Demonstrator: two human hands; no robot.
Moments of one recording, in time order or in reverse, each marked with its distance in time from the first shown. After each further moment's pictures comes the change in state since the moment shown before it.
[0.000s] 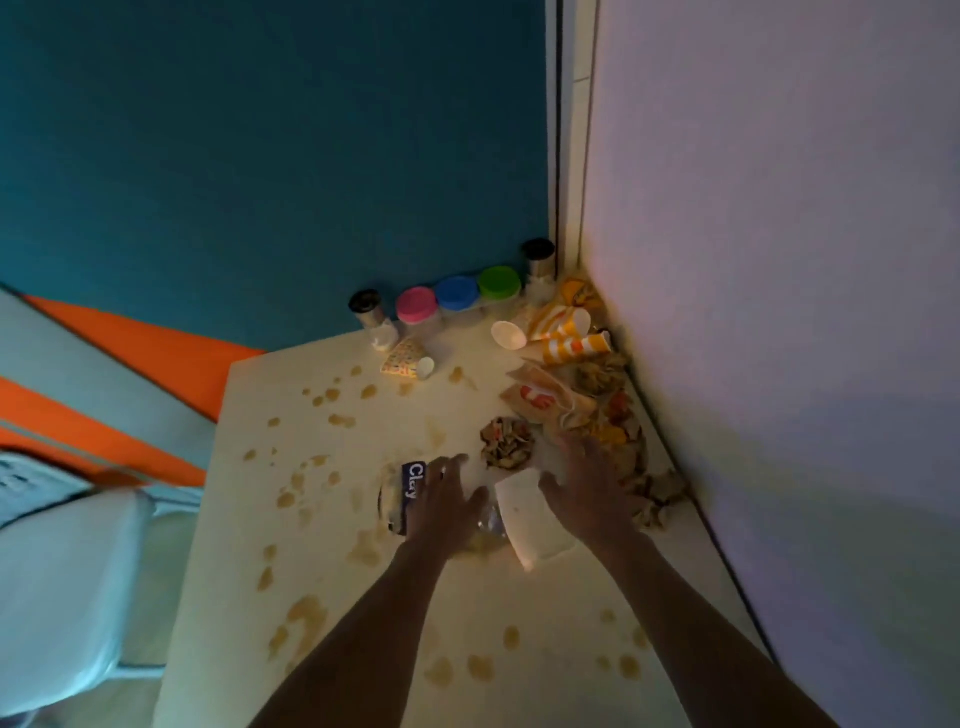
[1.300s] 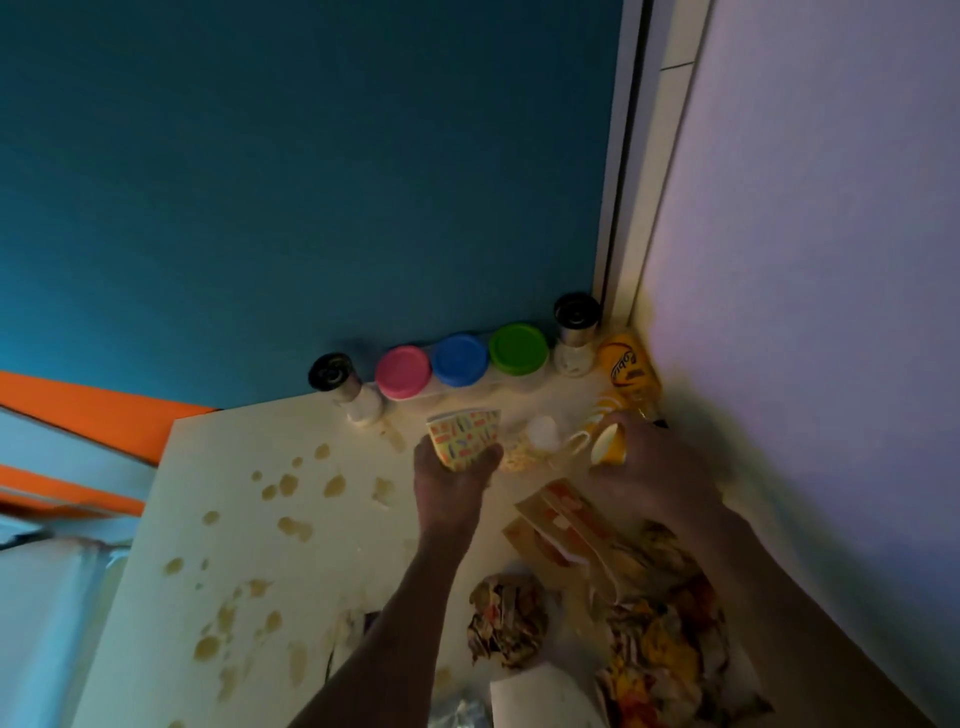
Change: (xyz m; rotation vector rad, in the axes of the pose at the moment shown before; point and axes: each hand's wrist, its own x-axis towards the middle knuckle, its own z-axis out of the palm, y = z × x) left_hand 0.221 0.078 -0.025 -0.974 0.394 -0.122; right_hand 0.261 0.003 -0.066 -0.206 -0.206 0.053
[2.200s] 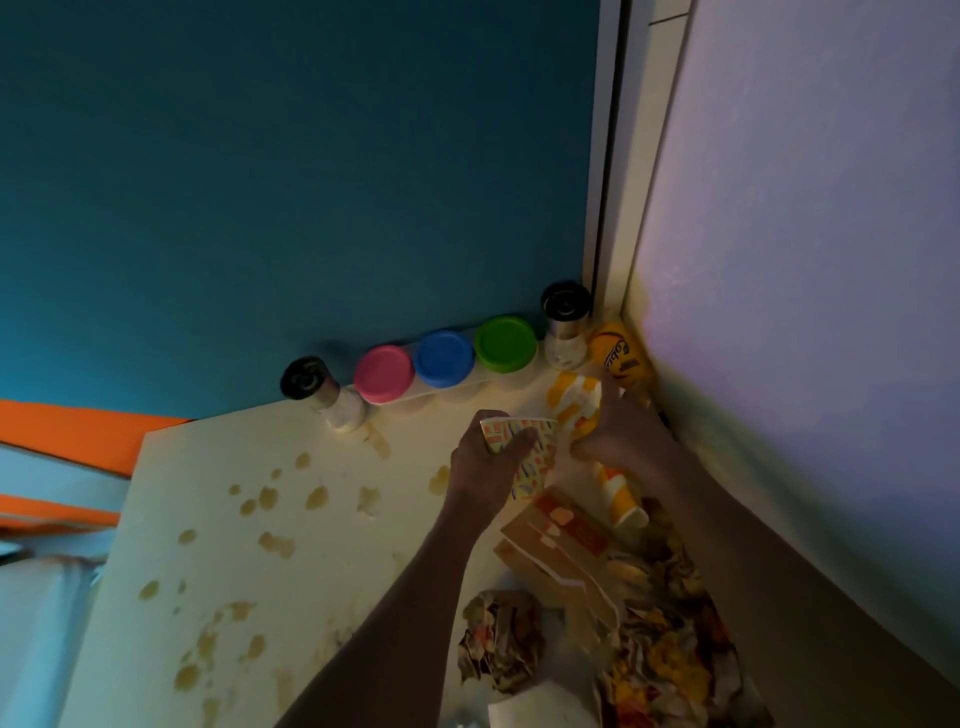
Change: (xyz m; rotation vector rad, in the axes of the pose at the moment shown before) left_hand 0.029 0.003 0.041 0.246 -0.299 -0.038; right_hand 0.082 0.009 0.034 0.103 -0.115 0.112
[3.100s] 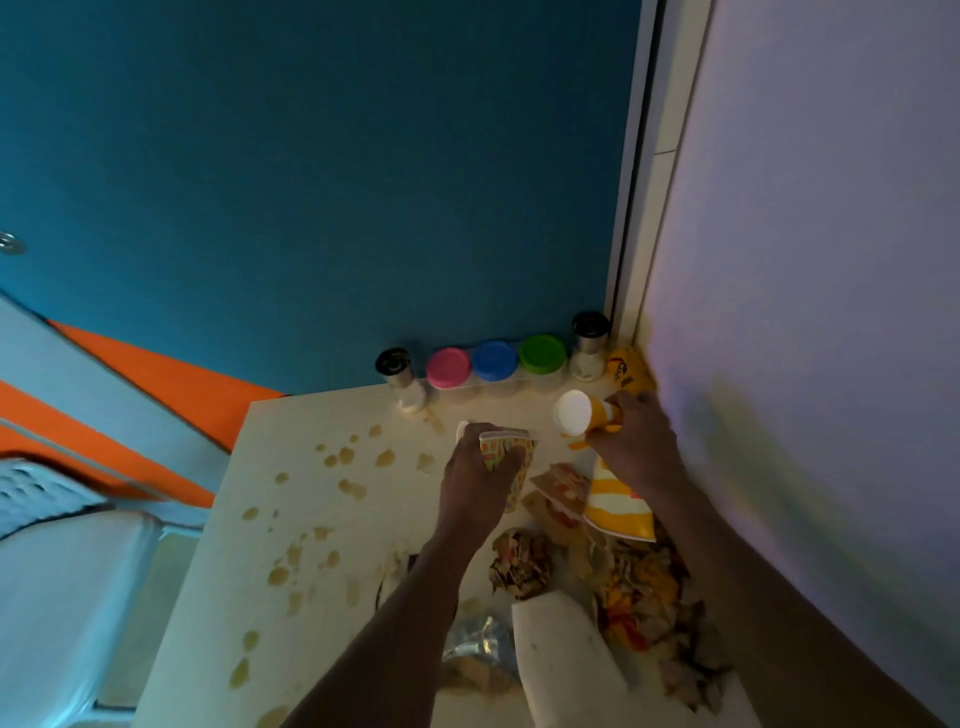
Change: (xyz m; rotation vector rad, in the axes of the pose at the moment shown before) left_hand -0.135 0.015 -0.071 0.116 0.146 0.203; right_hand -0.150 -0.038 -0.014 0.139 0.400 -0.221
